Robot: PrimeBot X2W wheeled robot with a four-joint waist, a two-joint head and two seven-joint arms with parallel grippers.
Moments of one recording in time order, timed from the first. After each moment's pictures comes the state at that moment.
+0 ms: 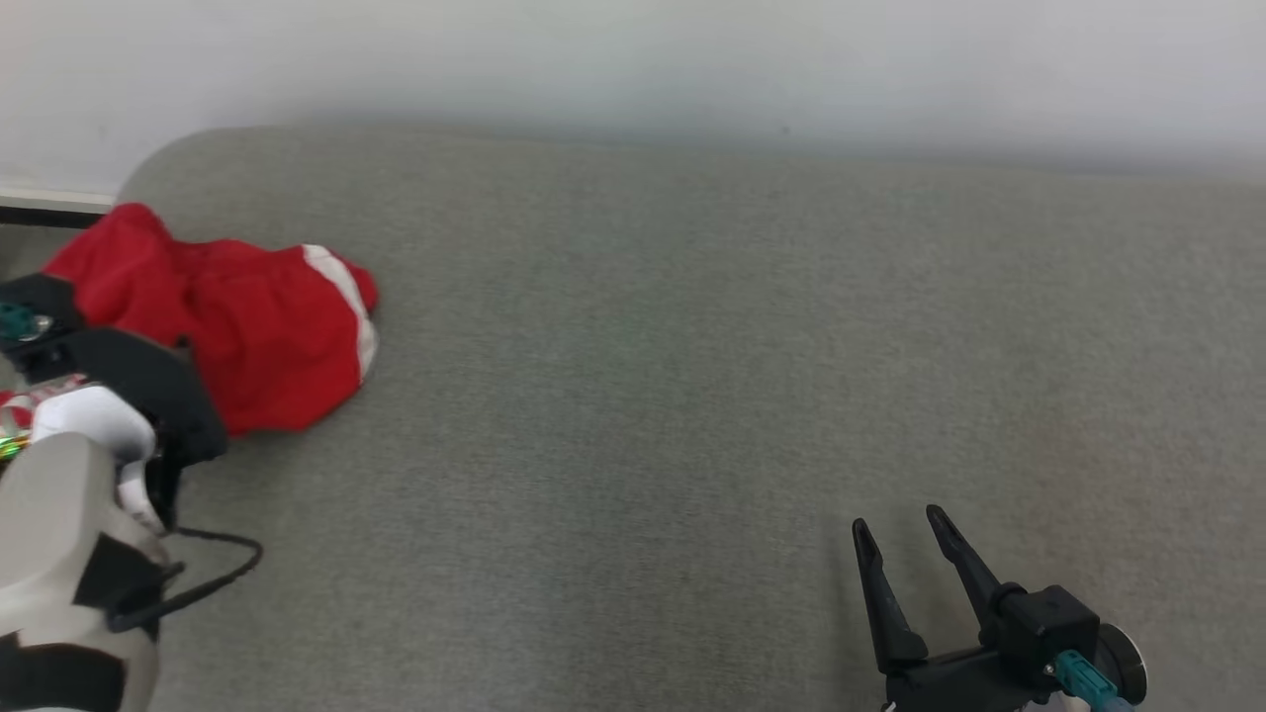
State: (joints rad) left arm -0.90 0.27 0.03 1.07 -0.33 -0.01 0.20; right arm 0.02 -0.05 0.05 0.08 0.06 0.13 -0.10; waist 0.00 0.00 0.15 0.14
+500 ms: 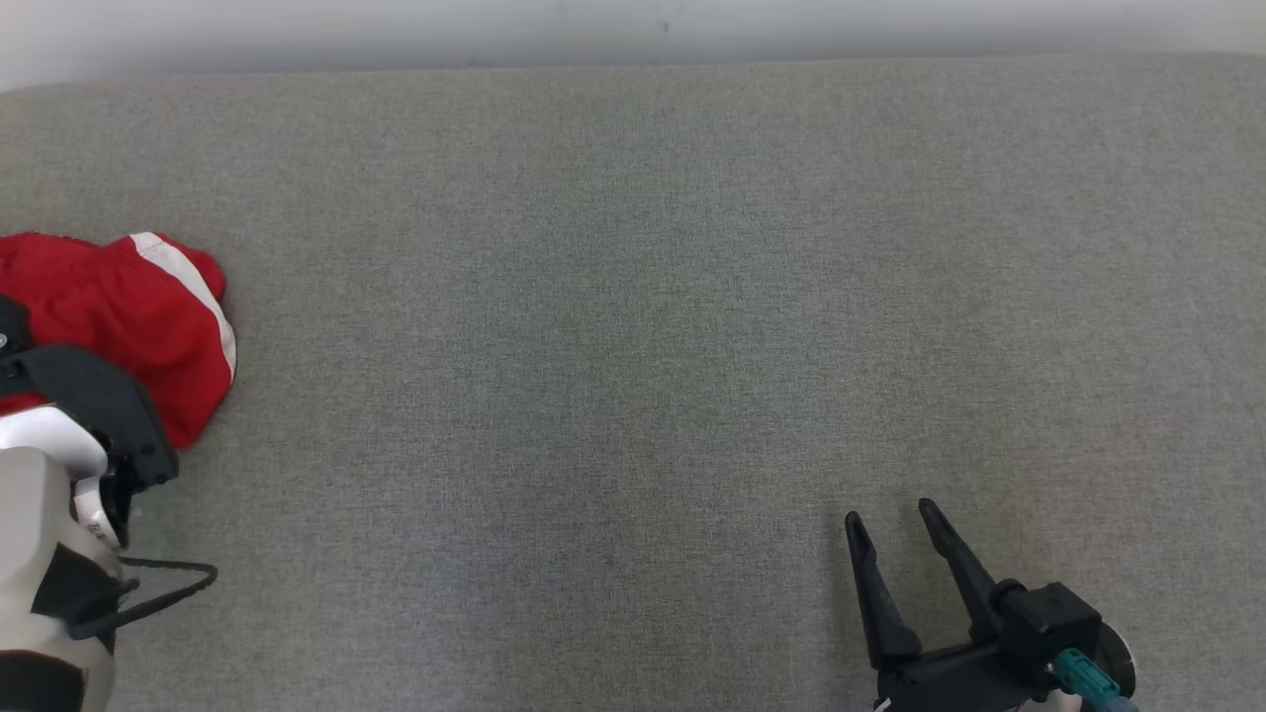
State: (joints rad) left arm -0.91 0.34 -0.01 1.14 -0.30 0.03 0.26; right arm 0.02 -0.05 0.06 0.06 0.10 0.13 -0.11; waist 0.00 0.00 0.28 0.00
